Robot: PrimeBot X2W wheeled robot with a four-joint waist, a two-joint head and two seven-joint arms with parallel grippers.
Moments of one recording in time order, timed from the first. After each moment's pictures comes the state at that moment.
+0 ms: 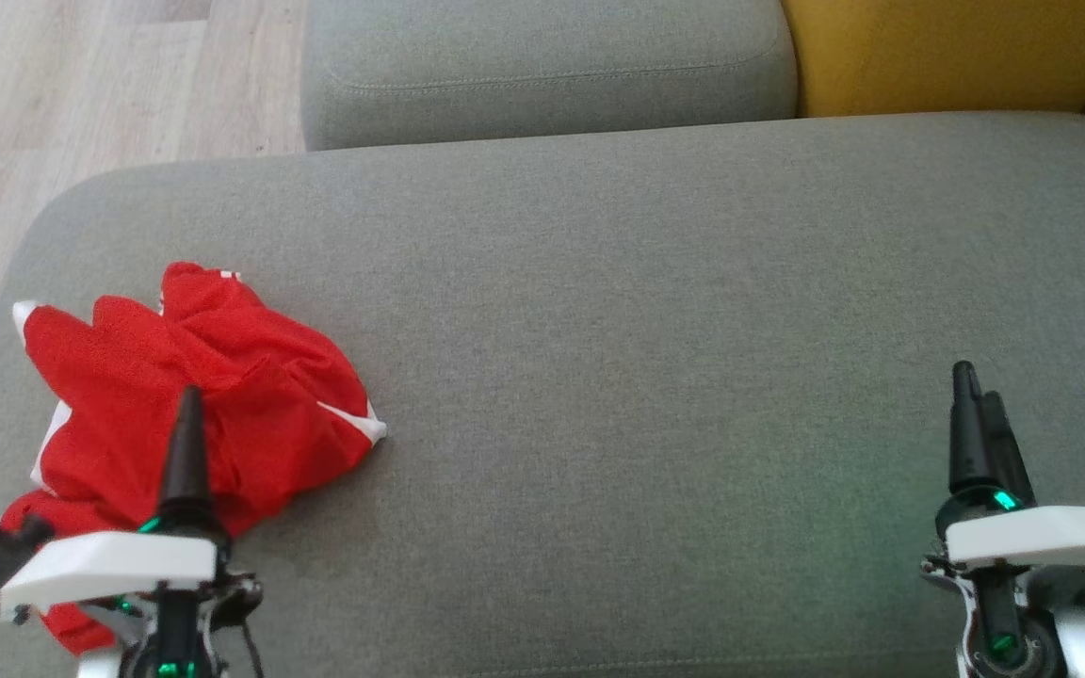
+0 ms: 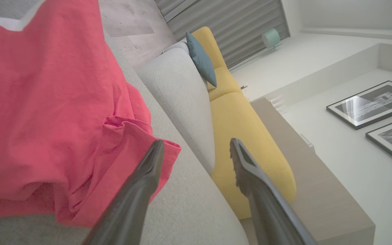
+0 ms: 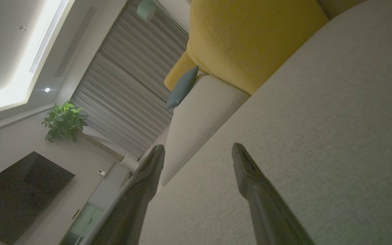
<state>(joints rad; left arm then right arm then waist) 0.01 0.02 0.05 0.10 -1.13 -0.04 -0.03 -0.01 -0.04 -0.06 0.16 0.91 0.13 -0.02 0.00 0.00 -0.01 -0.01</state>
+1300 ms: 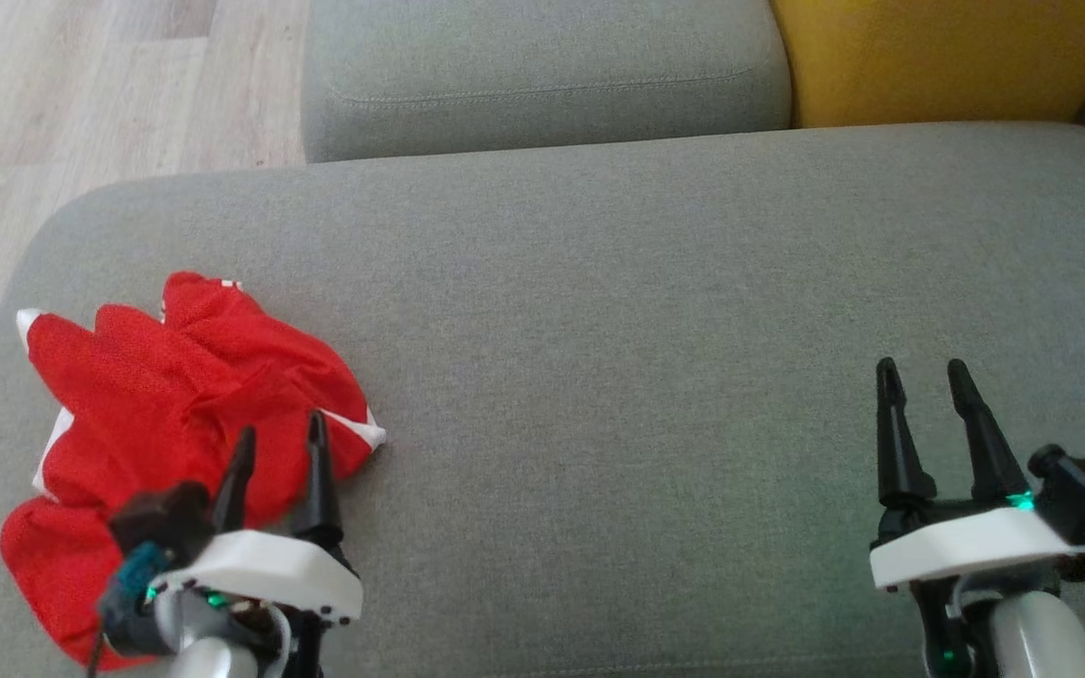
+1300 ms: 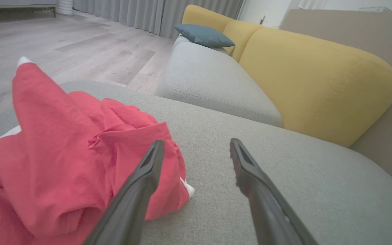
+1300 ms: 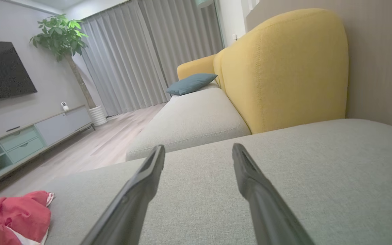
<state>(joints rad) 0.02 0.13 -0.26 0.07 -0.49 0.22 -0.13 -0.01 -0.04 0.00 0.13 0.30 0.13 -0.13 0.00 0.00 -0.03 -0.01</state>
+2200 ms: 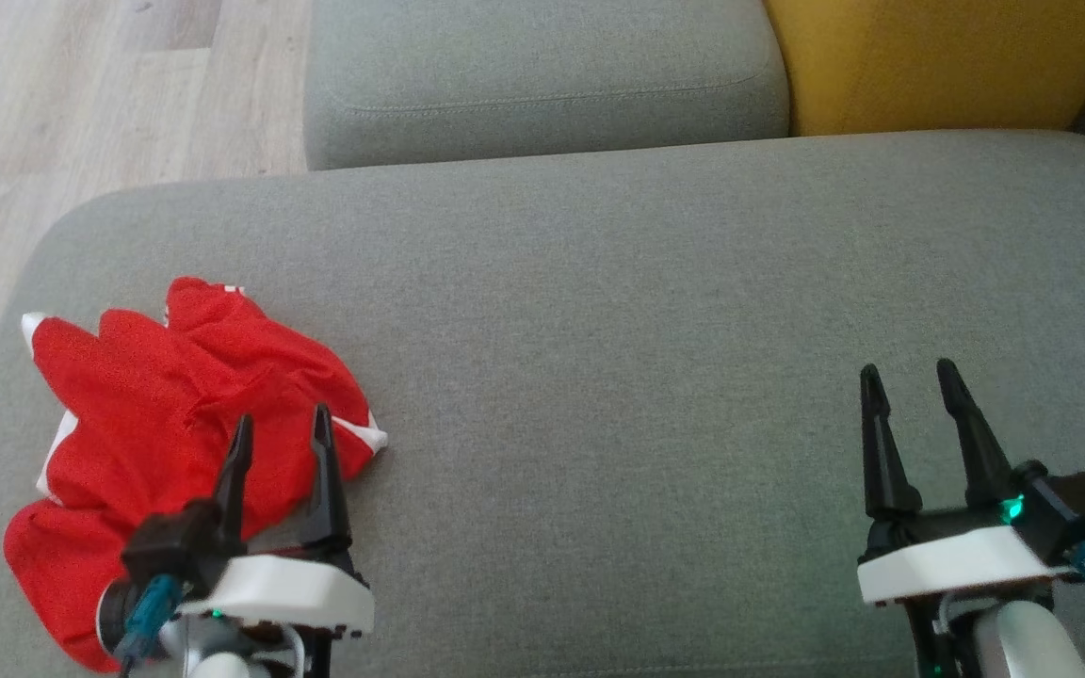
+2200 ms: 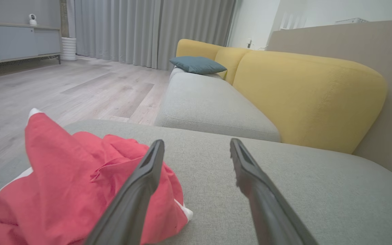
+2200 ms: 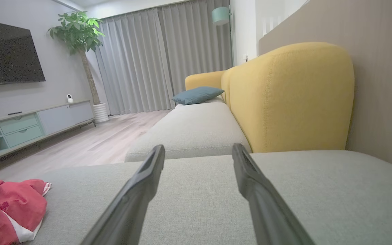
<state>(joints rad) 0.06 0.11 -0.28 0.00 -0.32 0.23 -0.22 0.01 -0.04 0.03 0.11 0.16 0.13 -0.21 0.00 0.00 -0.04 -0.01</state>
